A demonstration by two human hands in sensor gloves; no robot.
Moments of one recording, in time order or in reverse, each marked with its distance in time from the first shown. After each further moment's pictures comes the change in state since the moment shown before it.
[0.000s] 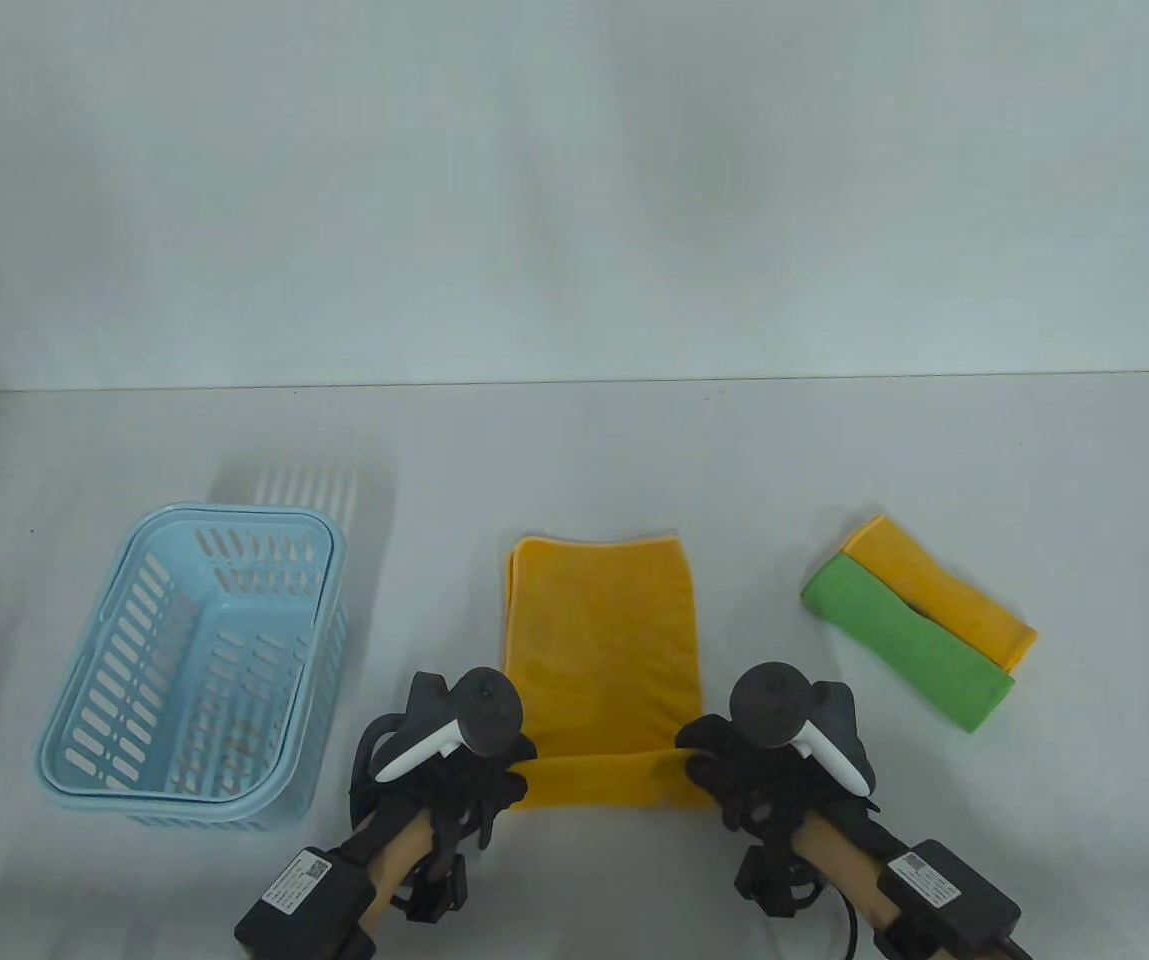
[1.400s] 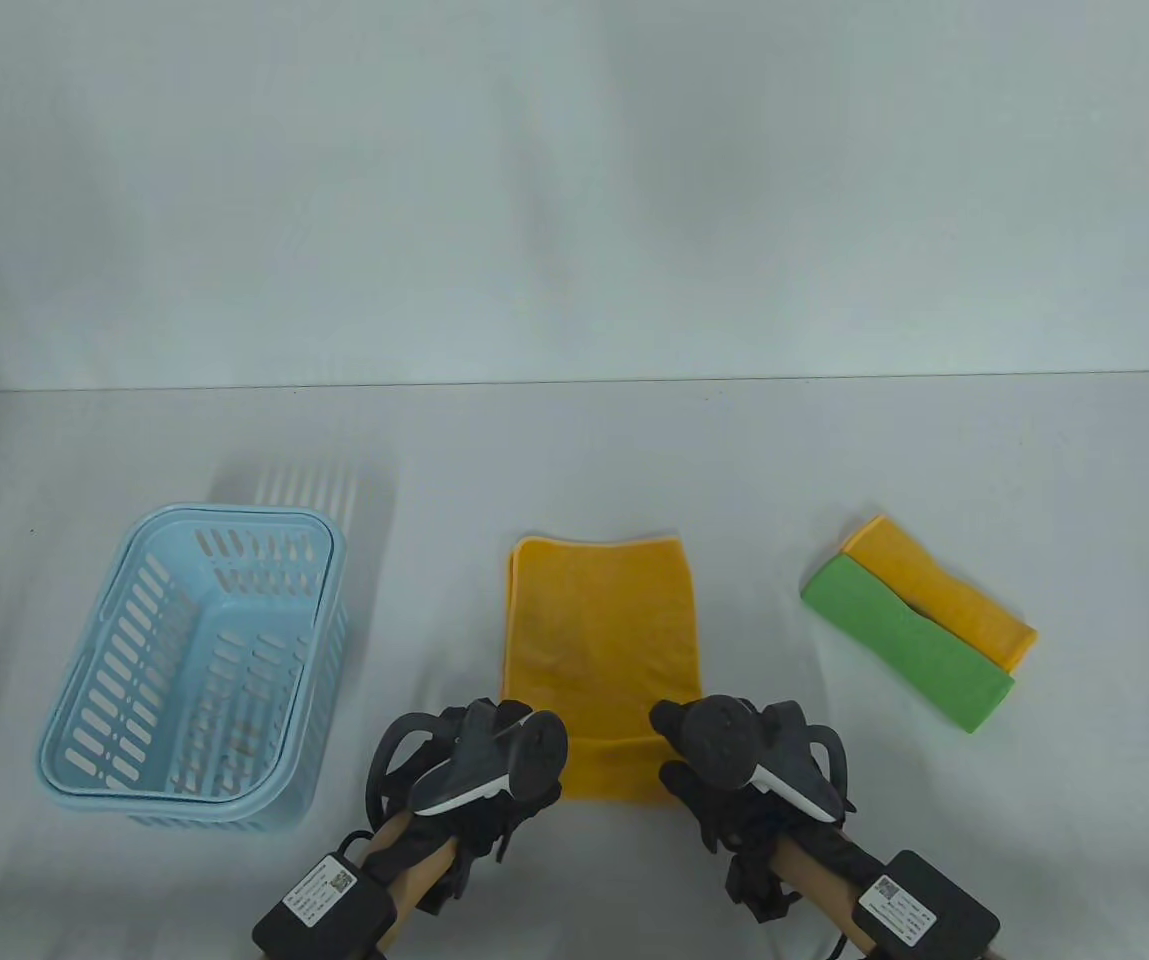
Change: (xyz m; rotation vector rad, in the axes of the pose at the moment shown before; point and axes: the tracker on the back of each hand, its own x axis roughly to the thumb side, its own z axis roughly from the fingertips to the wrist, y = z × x) left_hand 0.044 -0.003 0.018 0.237 -0.095 -0.404; right_hand 0.045 0.008 0.025 -0.117 -0.185 0.332
